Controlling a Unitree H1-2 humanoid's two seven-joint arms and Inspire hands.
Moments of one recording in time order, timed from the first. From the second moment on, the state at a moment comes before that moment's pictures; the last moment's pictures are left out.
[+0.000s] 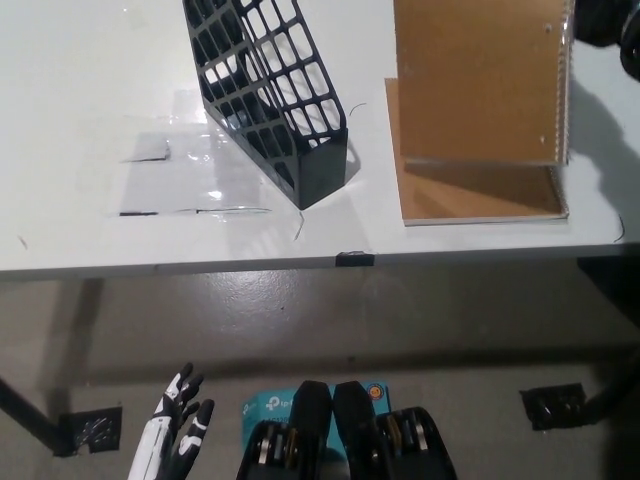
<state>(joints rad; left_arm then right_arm) 0.11 0.07 -0.01 0.14 0.16 -0.25 -0.02 -1.32 -0.34 -0.21 1.19 0.58 0.47 0.00</state>
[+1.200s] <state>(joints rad) 0.11 0.06 0.00 0.14 0.14 -0.25 -0.02 -1.29 -0.36 -0.13 1.33 0.30 0.34 0.05</state>
